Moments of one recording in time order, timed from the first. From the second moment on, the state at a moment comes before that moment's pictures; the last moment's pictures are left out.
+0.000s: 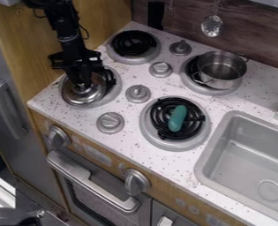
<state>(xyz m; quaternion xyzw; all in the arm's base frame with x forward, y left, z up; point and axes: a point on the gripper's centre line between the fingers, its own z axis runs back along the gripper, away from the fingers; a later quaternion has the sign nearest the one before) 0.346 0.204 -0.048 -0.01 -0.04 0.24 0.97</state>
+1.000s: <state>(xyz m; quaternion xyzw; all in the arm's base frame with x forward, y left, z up) 0.448 0.137 -0.019 -0.03 -0.10 0.11 0.99</state>
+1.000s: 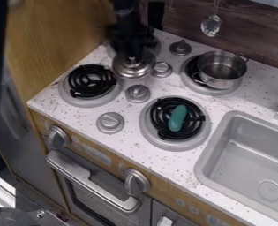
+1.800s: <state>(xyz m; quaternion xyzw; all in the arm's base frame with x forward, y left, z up) 0.447 0.140 -0.048 -0.02 -0.06 0.11 0.99</state>
